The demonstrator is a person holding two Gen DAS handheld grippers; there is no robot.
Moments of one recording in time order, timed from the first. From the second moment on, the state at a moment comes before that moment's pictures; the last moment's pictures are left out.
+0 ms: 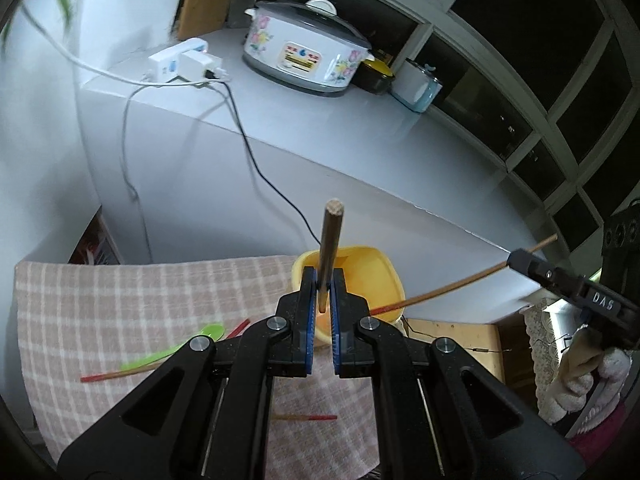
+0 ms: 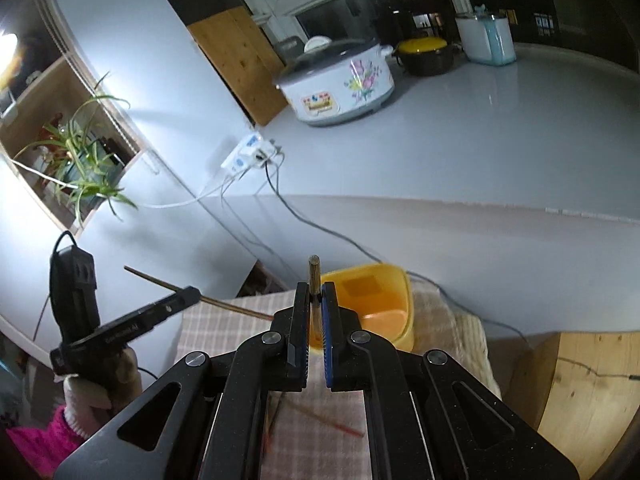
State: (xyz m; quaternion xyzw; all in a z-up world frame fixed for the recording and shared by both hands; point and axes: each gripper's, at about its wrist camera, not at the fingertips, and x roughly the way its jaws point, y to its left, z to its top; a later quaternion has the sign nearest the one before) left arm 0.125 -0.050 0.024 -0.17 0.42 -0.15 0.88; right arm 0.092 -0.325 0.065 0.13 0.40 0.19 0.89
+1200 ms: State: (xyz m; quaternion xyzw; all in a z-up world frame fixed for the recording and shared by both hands) left arm 0.176 -0.113 -0.067 -0.17 0.50 -0.13 0.84; right arm 0.176 -0.312 -0.053 0.05 0.49 0.19 0.85
